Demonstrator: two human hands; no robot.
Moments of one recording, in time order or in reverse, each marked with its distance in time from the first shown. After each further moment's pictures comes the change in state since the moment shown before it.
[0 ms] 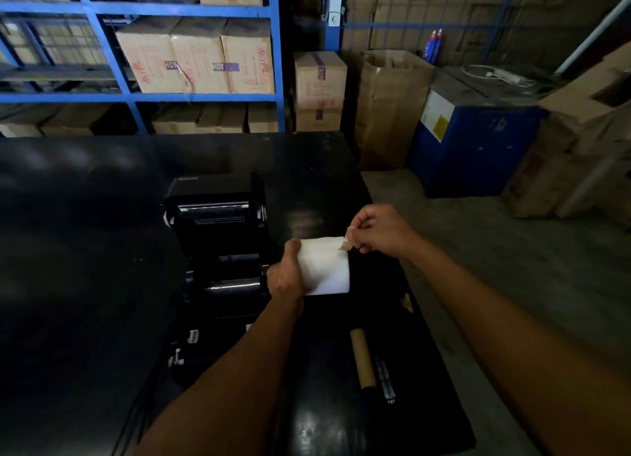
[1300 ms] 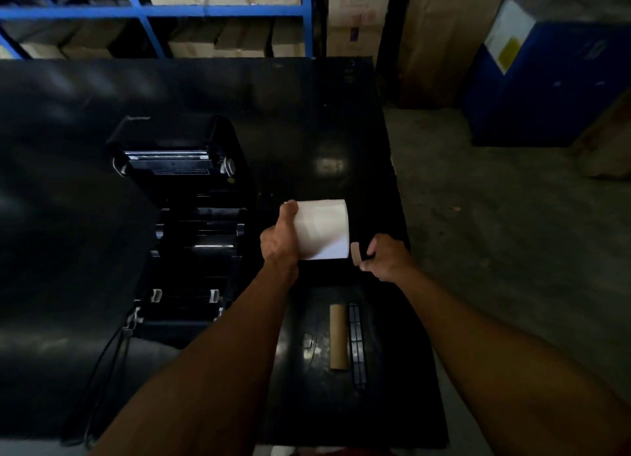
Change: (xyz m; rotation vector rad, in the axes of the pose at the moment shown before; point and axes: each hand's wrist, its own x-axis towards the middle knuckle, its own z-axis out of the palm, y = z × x) left_hand 0.024 -0.030 0.054 0.005 0.202 -0.007; right_hand 0.037 0.153 0.028 -0.385 -0.126 0.309
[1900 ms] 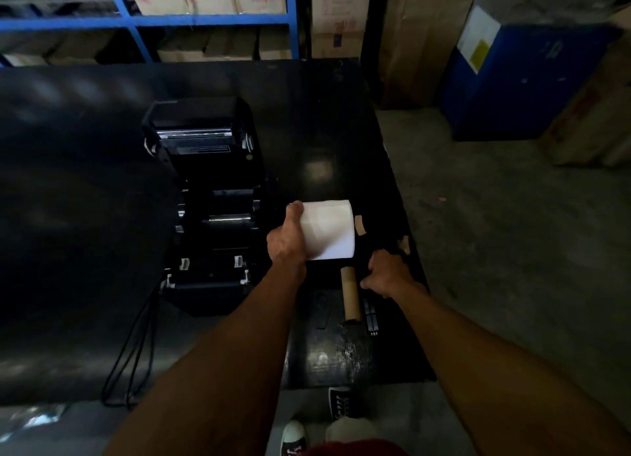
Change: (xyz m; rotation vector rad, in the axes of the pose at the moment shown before) left_hand -0.043 -0.023 -0.060 0.018 -0.074 -0.008; right_hand -0.094 0.012 0.054 -0.114 -0.042 0.099
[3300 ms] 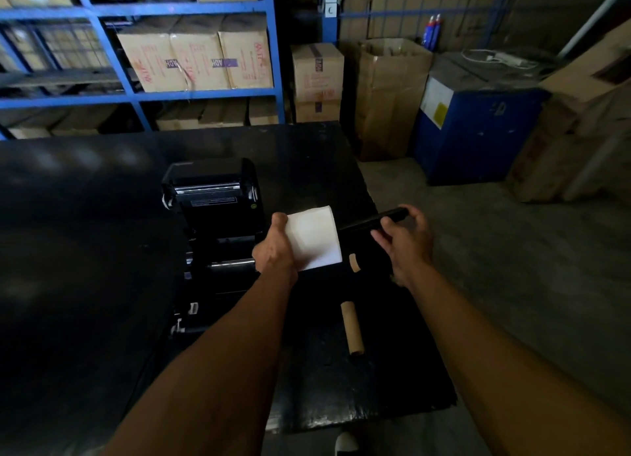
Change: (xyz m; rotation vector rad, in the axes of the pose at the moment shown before) left_hand -0.020 0.069 -0.008 -0.152 -0.020 -0.042; right_hand -0.031 -0.048 -0.088 1.693 0.451 -0.138
